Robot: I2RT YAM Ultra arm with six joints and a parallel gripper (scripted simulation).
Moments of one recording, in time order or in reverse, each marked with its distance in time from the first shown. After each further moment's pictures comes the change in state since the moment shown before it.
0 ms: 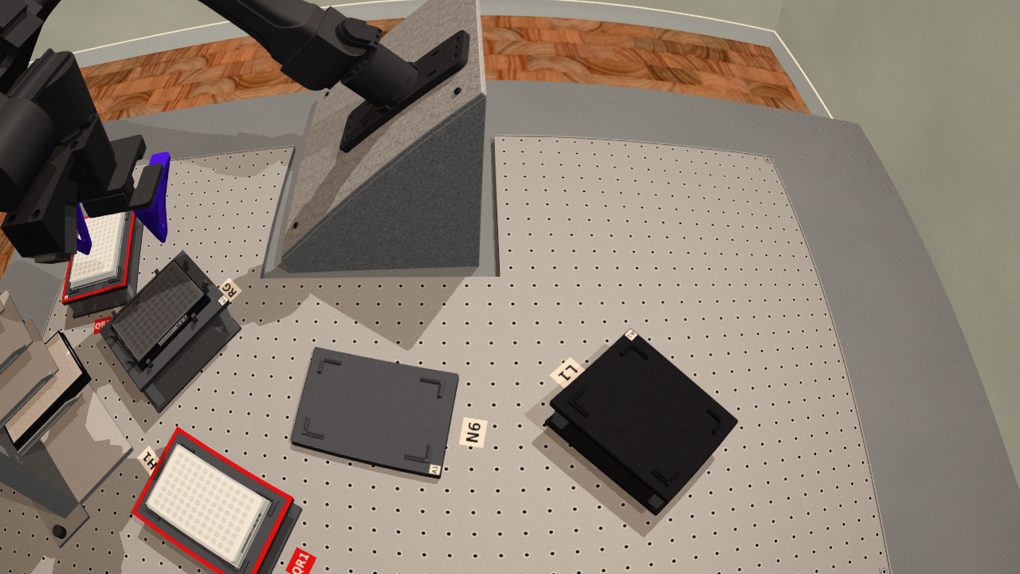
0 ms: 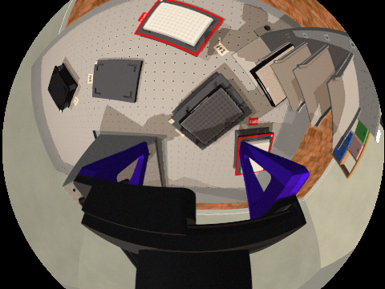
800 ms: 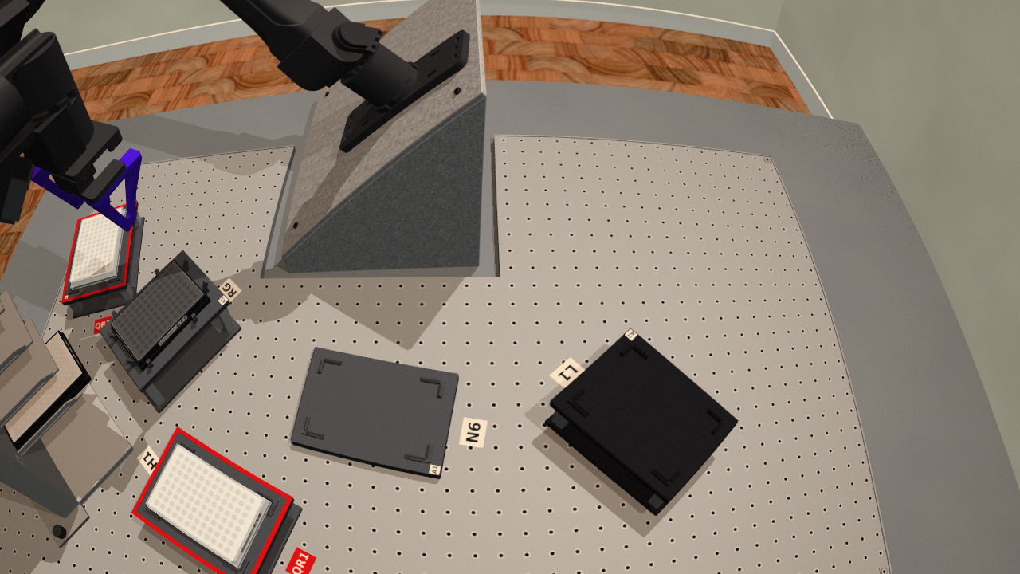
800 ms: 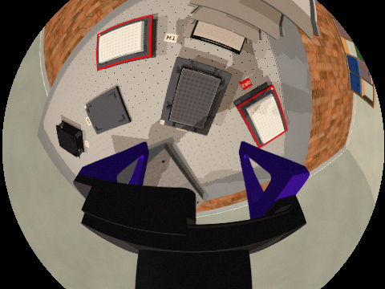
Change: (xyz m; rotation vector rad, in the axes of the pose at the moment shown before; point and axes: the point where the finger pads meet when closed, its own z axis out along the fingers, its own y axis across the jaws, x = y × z) arm 0.042 -0.040 -0.002 -0.001 -0.009 0.497
